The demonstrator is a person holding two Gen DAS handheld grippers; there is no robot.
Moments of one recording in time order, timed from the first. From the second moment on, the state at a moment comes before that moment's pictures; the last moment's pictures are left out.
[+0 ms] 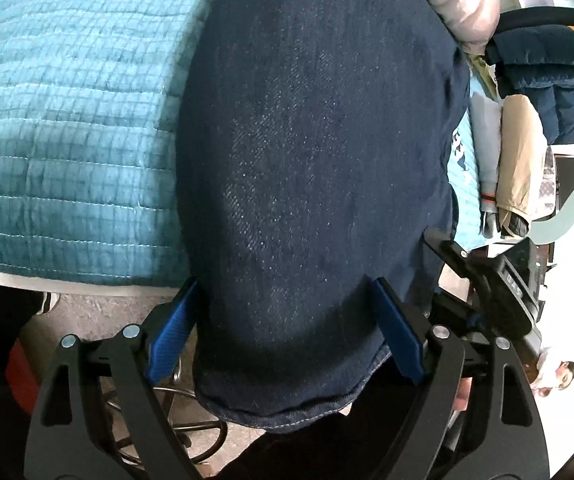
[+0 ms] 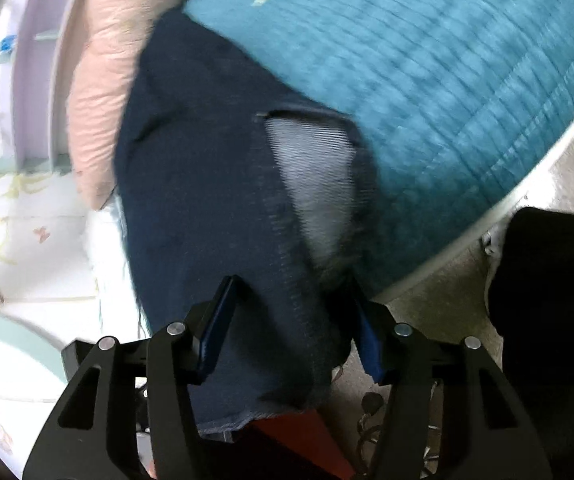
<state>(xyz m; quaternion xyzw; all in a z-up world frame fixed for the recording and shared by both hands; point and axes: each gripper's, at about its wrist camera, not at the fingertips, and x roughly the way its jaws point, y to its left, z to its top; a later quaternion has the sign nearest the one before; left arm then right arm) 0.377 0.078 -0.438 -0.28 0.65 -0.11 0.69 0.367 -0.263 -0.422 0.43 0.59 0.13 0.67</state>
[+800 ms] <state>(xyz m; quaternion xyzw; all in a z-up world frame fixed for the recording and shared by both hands) 0.409 0.121 -0.399 -0.27 0.62 -0.12 0.72 0.381 -0.248 -0.388 0.42 0.53 0.17 0.72</state>
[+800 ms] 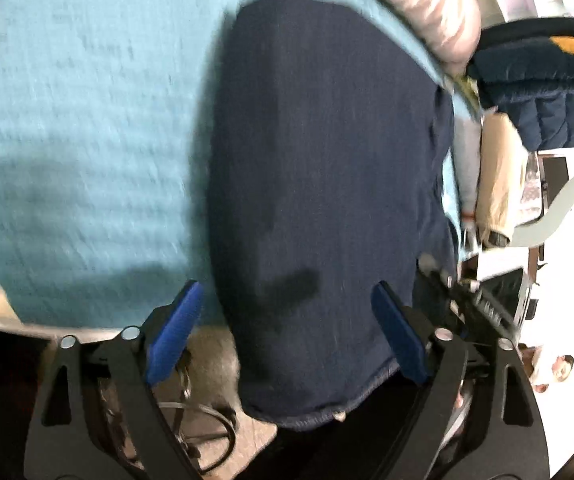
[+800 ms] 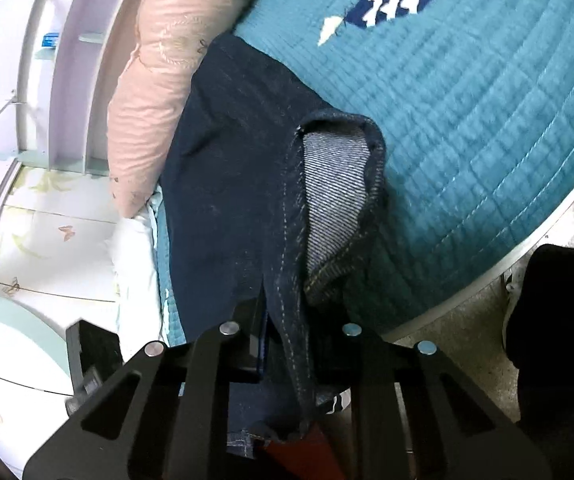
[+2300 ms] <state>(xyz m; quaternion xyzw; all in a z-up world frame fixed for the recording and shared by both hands) 0.593 0.100 -0.395 -0.05 0.59 -0.17 0.79 0.406 -0.228 -0.399 0.38 0.56 0.15 0.72</state>
